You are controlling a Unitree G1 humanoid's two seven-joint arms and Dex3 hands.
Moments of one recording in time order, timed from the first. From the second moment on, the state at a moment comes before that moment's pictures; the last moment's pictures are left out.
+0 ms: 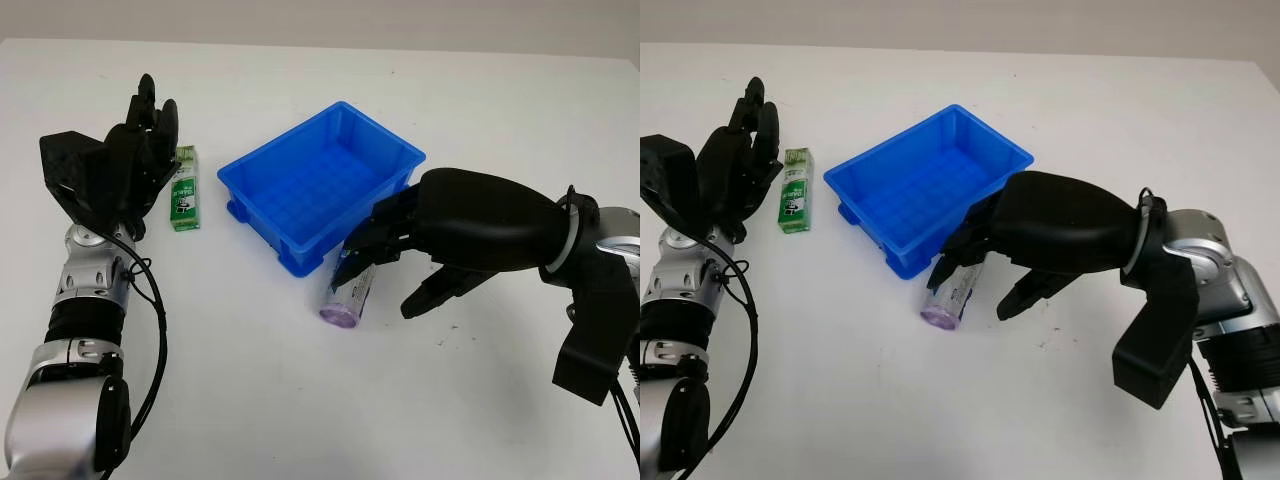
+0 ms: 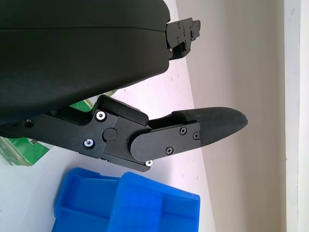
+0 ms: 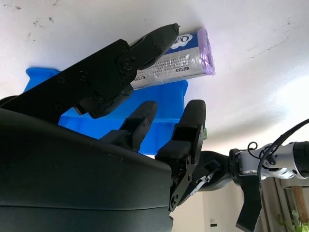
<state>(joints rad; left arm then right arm) -0.77 0.40 0.21 0.76 -0.11 -0.12 -0.25 -0.59 -0.75 0.16 0.17 -0.19 -0.91 0.66</state>
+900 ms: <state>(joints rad) -0.74 0.39 0.21 0.76 -0.12 -0.12 -0.25 -0.67 -0.68 0.24 0.41 -0.43 -1.03 0.47</state>
